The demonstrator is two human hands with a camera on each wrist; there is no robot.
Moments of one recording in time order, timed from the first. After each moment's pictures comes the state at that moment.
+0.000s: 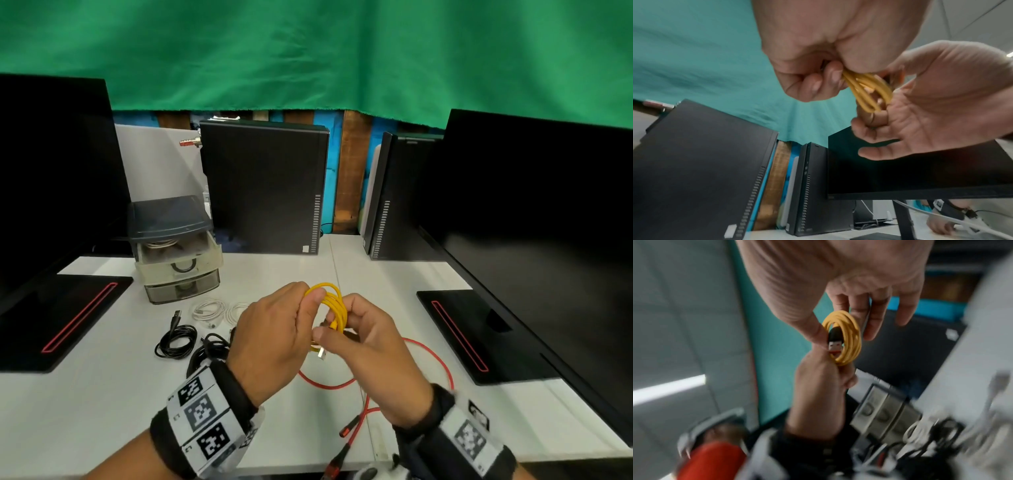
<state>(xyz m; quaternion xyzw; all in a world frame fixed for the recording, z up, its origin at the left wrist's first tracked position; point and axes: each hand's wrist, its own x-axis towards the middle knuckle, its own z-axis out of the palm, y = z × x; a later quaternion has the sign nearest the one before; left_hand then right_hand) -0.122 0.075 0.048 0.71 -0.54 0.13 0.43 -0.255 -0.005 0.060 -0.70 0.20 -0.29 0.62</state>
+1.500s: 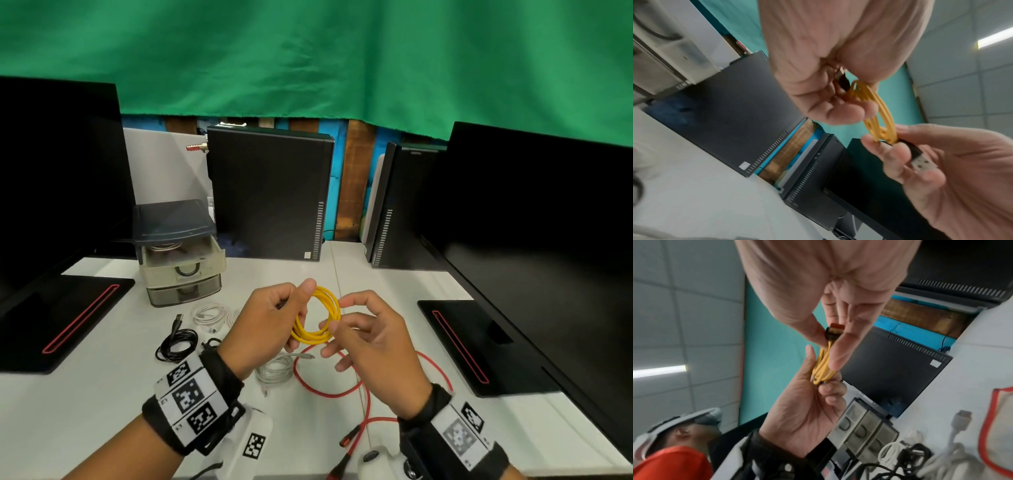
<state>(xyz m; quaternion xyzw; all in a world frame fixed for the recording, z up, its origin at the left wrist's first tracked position) -0.100 0.068 0.059 0.64 -0.40 -0.24 0.61 -0.251 -0.017 0.062 -0.70 0.23 -0.31 0.60</state>
